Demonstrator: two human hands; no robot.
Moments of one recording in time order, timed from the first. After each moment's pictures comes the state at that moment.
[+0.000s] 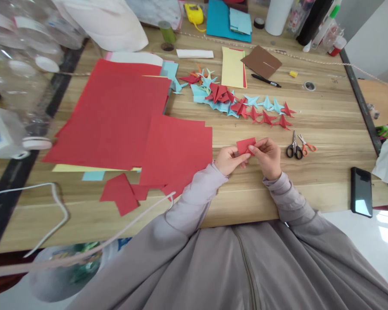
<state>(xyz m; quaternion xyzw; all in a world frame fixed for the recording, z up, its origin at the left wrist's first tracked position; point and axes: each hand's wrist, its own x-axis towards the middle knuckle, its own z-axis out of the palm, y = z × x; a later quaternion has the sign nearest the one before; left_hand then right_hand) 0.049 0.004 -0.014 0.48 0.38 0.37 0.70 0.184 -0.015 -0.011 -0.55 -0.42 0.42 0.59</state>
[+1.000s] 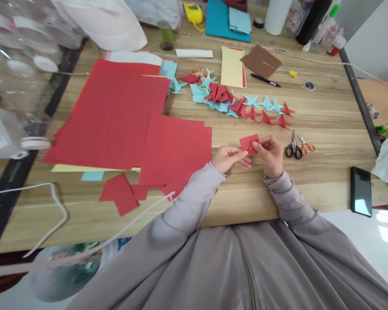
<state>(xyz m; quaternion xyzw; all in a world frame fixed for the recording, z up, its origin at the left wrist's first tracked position) 0.042 0.008 -0.014 0.37 0.35 0.31 0.80 0.188 -0.013 -0.006 -0.55 -0.40 0.40 0.61</state>
